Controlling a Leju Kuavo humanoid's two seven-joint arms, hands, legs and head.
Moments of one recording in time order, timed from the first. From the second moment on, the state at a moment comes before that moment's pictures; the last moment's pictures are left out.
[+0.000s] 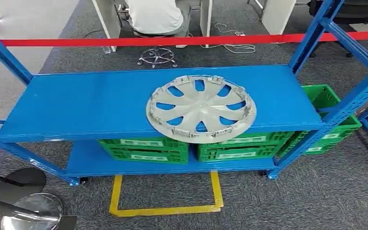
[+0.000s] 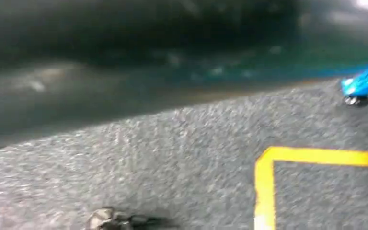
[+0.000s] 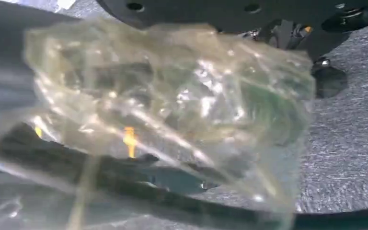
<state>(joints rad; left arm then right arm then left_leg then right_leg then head) 0.02 -0.12 0.71 -0.38 -0.42 0.17 -0.36 0.07 0.04 0.24 -0.20 -0.18 -0.12 -0.19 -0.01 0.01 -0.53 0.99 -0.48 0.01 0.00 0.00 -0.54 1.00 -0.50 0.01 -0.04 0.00</state>
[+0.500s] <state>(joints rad) 0.09 -0.06 0.31 -0.38 -0.16 0.07 -0.14 0.11 0.03 0.12 -0.30 -0.07 -0.05 -0.08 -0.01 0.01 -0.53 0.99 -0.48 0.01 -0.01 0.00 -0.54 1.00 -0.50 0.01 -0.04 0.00</state>
